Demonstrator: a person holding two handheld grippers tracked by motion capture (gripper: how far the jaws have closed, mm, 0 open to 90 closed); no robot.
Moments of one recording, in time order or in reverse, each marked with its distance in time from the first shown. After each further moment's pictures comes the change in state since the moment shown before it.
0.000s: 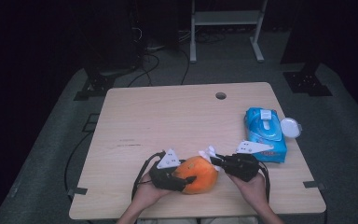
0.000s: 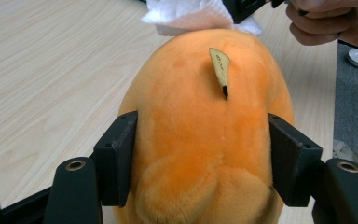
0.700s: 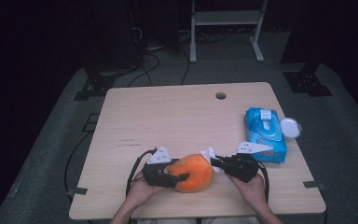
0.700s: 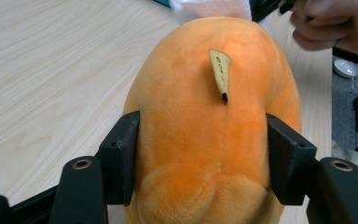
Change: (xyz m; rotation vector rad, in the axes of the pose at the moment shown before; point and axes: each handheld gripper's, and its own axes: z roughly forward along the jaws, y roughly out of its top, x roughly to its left) left arm 0.021 -0.012 -0.010 -0.026 -0.036 -0.058; right arm -0.012 -0.012 0.005 0.014 0.019 0.075
